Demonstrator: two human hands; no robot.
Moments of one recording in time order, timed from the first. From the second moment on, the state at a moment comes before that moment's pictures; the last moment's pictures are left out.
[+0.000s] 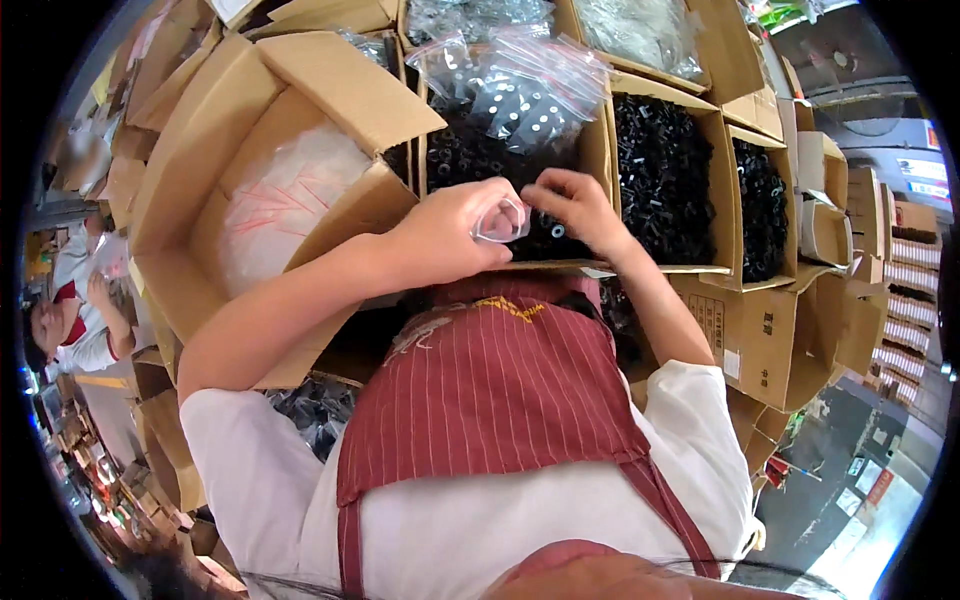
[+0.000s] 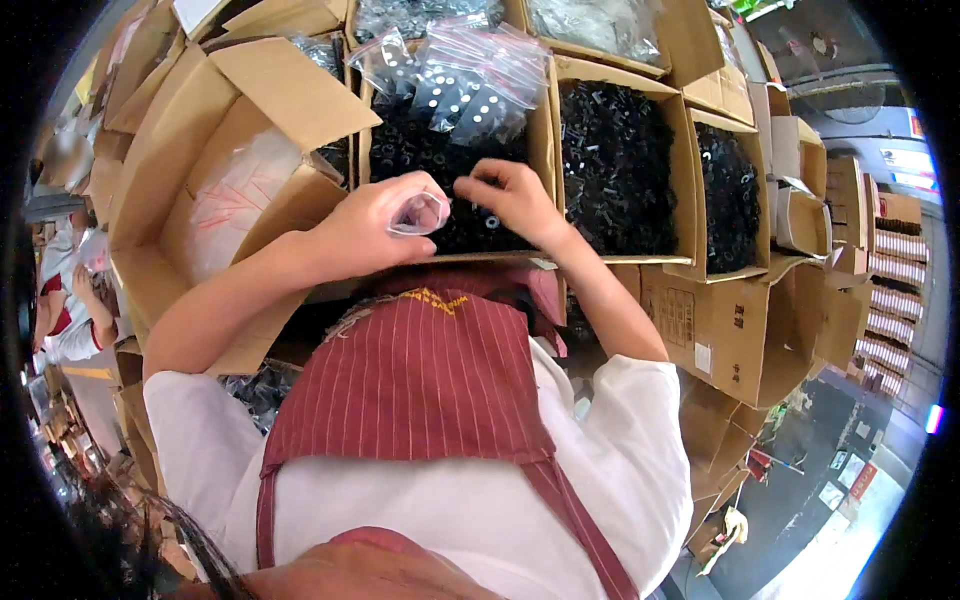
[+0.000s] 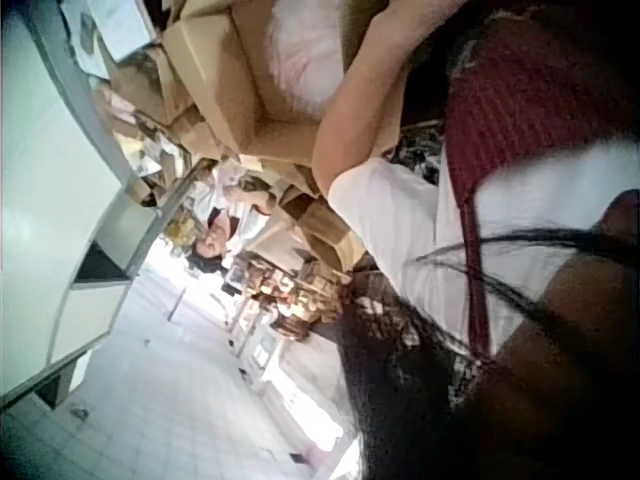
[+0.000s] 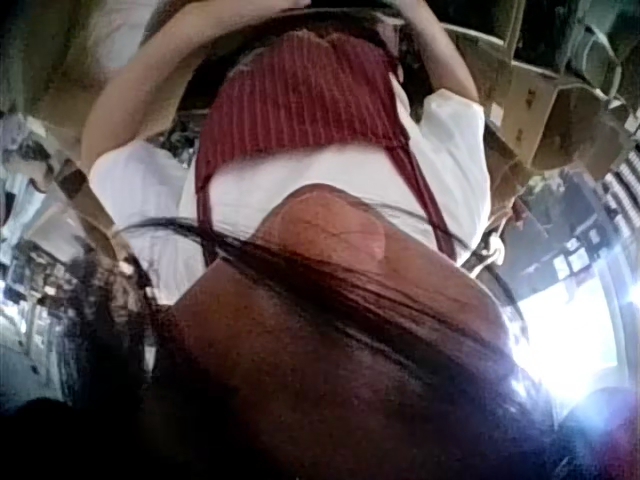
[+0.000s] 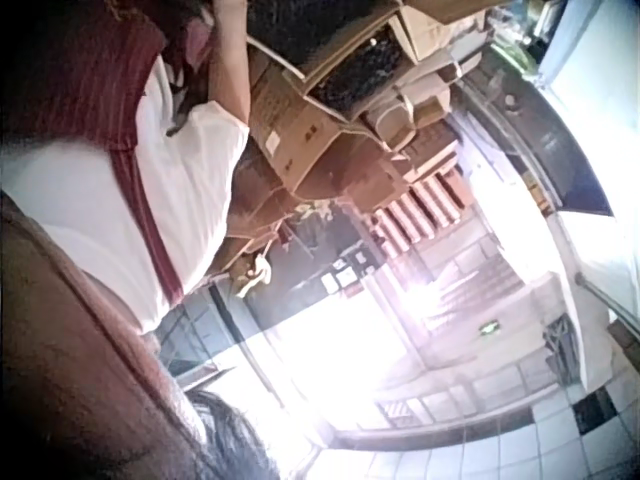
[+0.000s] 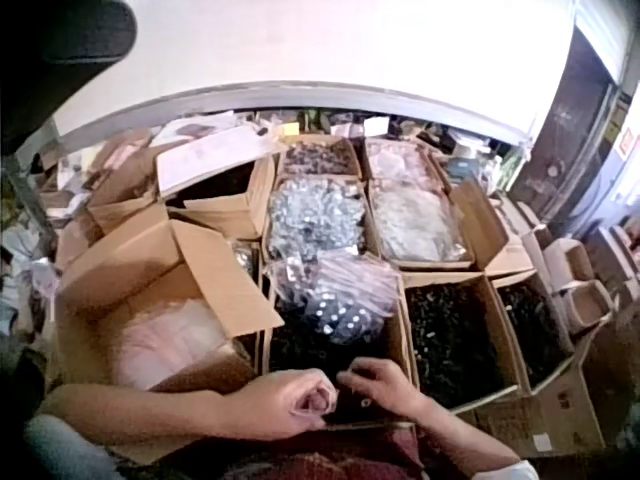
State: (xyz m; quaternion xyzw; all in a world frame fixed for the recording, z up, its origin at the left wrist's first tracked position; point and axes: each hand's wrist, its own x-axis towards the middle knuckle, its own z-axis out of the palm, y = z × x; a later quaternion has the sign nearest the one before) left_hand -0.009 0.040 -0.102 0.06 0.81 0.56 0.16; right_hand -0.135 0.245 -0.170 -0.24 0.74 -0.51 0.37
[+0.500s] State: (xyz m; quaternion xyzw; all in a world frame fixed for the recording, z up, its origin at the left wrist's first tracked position) left_hand -0.019 0.032 -0.095 -0.01 0.76 0.64 0.10; right_hand -0.138 0.258 -0.135 0.06 0.26 -0.77 0.57
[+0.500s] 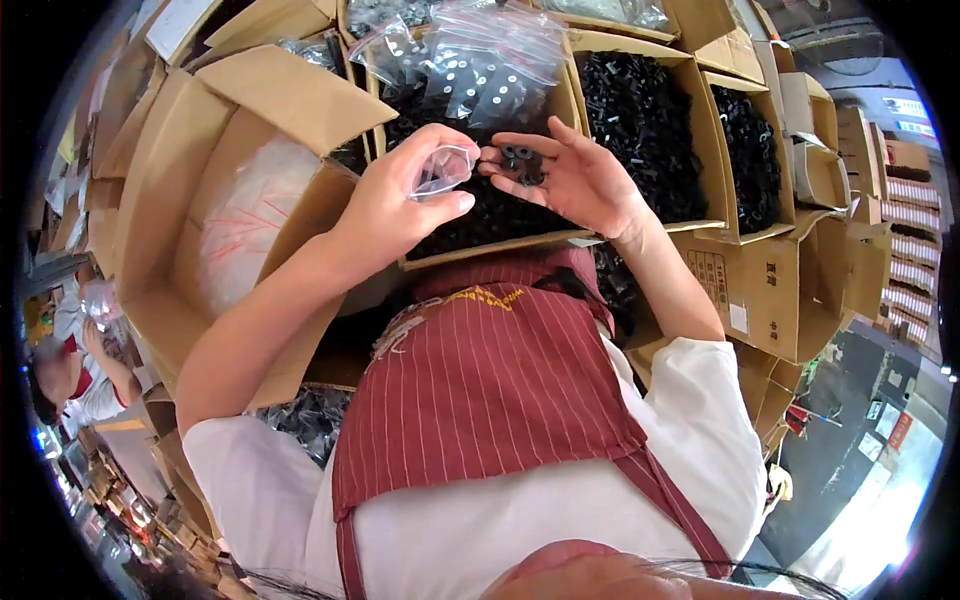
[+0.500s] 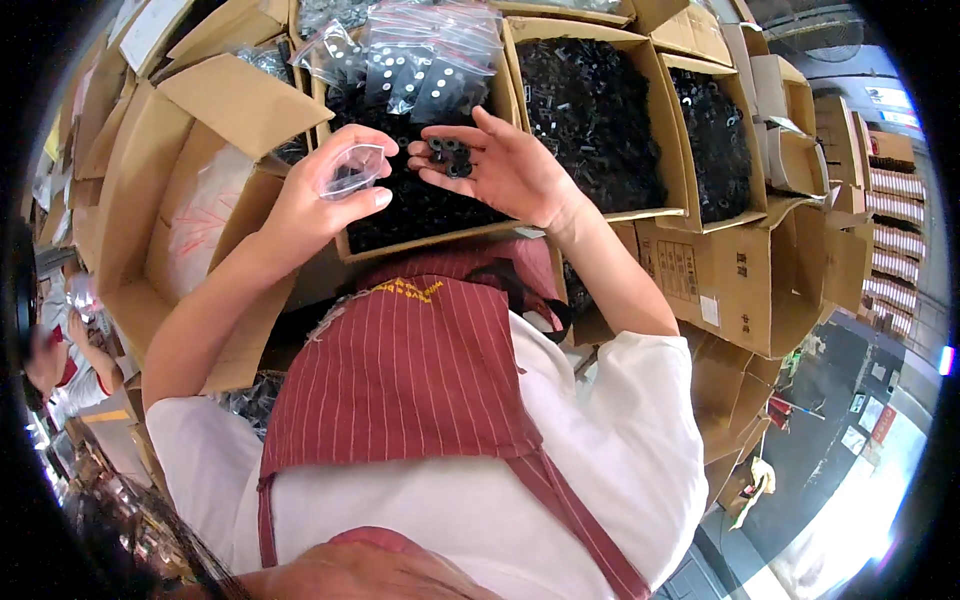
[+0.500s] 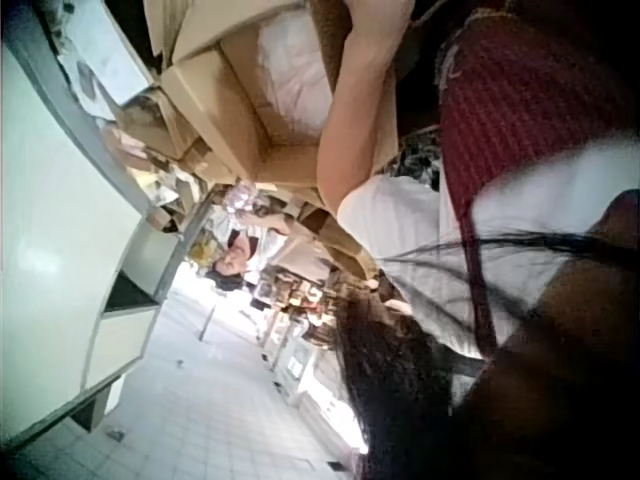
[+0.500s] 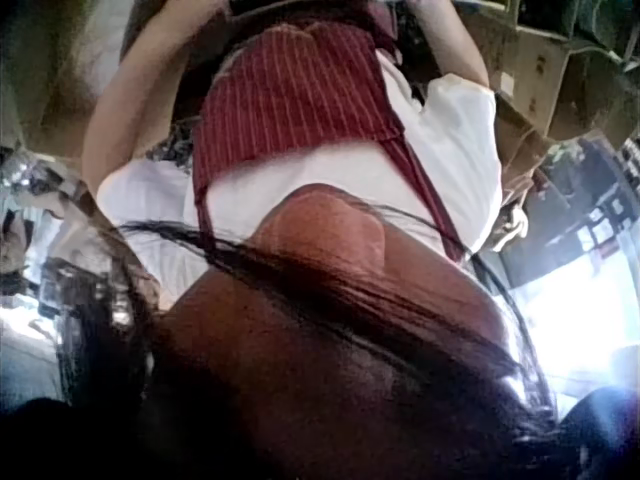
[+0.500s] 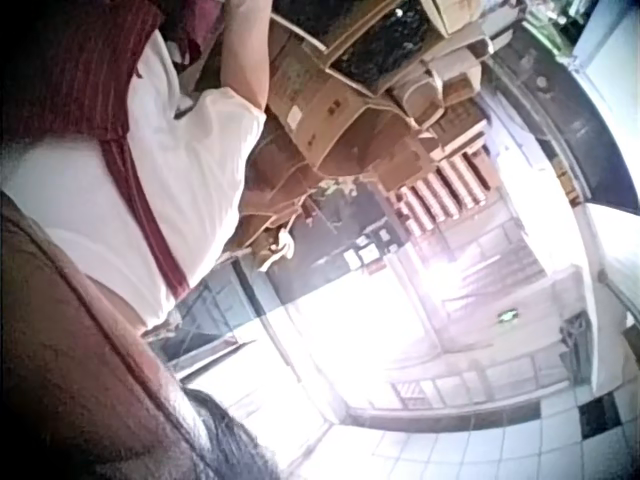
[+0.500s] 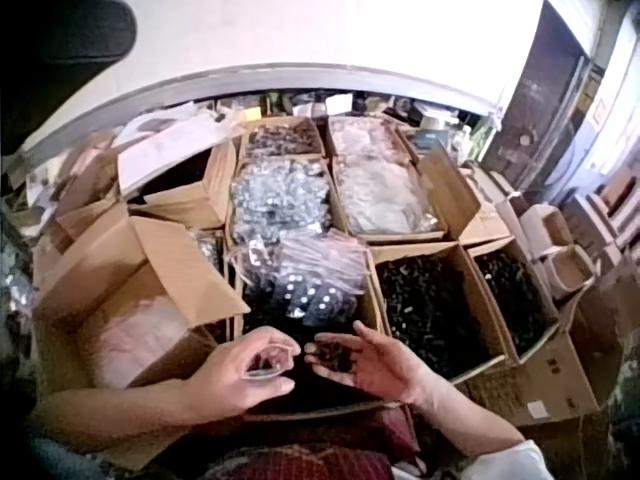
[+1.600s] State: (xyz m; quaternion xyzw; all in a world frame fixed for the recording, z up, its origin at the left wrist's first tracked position) left_hand -0.021 0.030 -0.093 -0.01 0.76 0.64 0.10; right_hand -0.126 0.258 -0.125 -0.01 0.35 -0.75 0.56
